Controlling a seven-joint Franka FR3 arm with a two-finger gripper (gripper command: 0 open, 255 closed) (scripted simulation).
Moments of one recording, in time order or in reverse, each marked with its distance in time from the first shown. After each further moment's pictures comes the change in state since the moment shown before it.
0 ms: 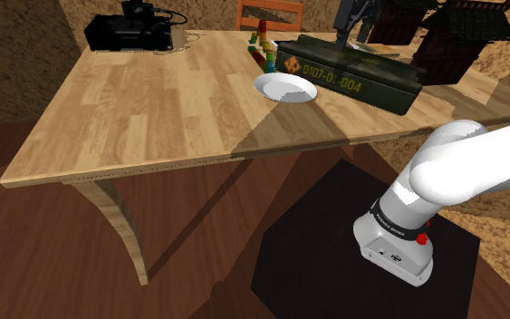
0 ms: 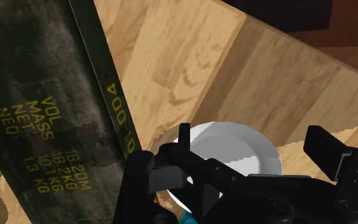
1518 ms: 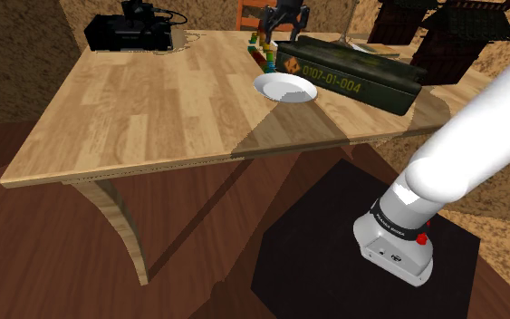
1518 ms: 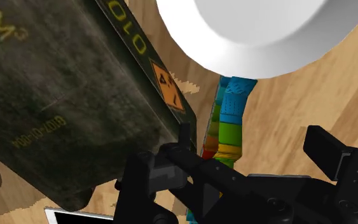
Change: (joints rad) arm -0.083 0.642 -0.033 0.303 -0.007 0.523 0.200
